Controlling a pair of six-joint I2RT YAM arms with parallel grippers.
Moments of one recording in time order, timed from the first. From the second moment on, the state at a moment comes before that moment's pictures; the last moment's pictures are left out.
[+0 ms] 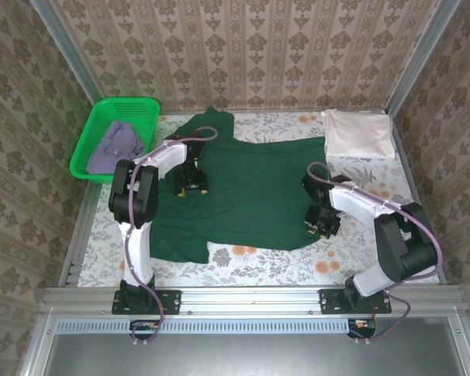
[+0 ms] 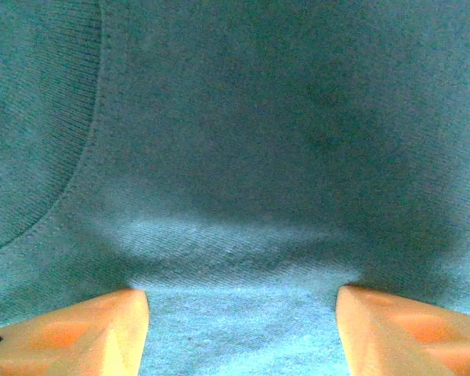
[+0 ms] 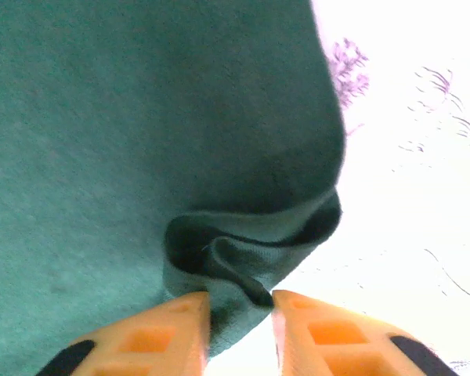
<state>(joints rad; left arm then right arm) -0.37 2.10 1.56 -1.04 0.02 -0.44 0.33 1.51 0.86 -0.97 0.02 0.88</state>
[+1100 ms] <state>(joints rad) -0.36 2.08 1.79 -1.06 0.02 -0.46 0.13 1.32 0.88 -0.96 0.12 1.08</state>
